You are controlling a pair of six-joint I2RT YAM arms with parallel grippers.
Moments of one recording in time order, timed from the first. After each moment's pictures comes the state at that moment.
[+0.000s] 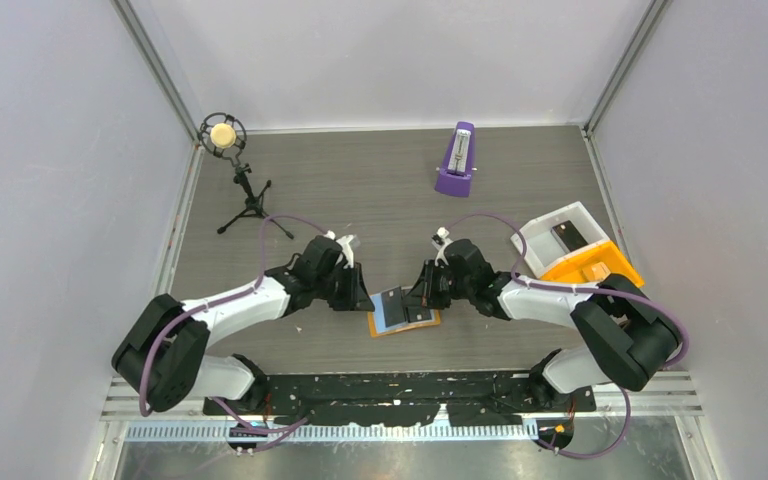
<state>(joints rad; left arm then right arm) -0.65 1.32 0.58 -0.12 0.34 -0.66 0.69 1.42 0.52 0.21 -0.37 0.87</state>
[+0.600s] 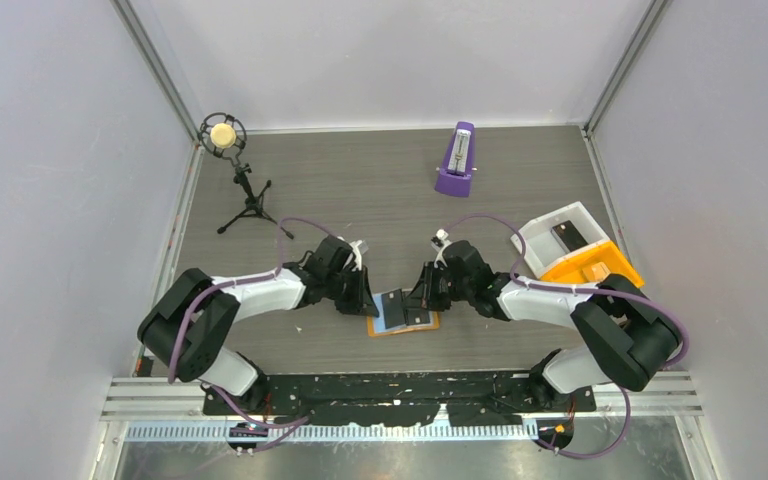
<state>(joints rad) -0.65 1.50 0.61 -0.05 0.41 -0.70 0.71 1.42 0.52 0.20 -0.35 0.88</state>
